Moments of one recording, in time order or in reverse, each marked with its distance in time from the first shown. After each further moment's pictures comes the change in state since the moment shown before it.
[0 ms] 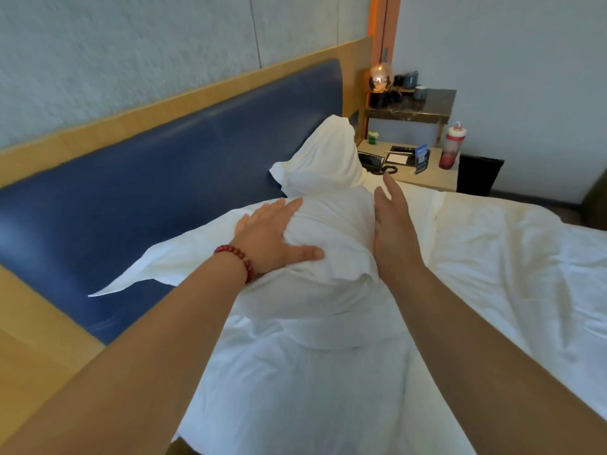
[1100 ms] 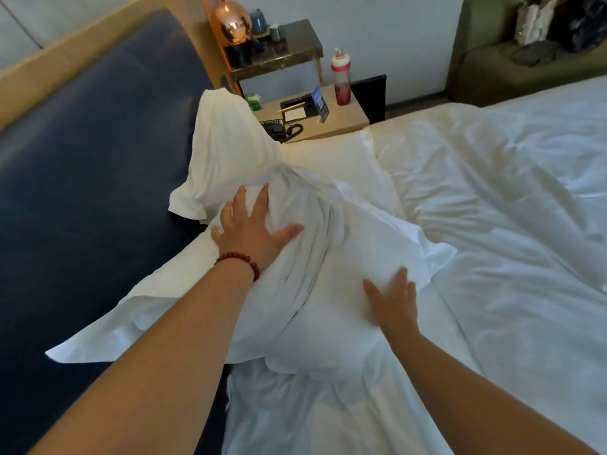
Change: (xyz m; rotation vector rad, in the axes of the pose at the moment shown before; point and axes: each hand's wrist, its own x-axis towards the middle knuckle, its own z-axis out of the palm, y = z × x) left_hand 0.259 -0.071 0.104 0.151 -0.068 0.165; right_hand 0.036 0.257 0.068 -0.324 0.481 0.732
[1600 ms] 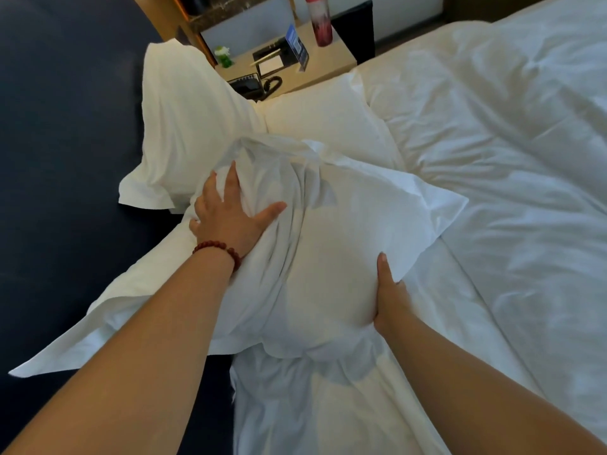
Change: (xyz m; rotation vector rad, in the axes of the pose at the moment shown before) left_hand 0.032 -0.010 0.042 -0.020 0.003 -0.031; right_hand 0.027 0.034 0.049 0.912 0.011 0.411
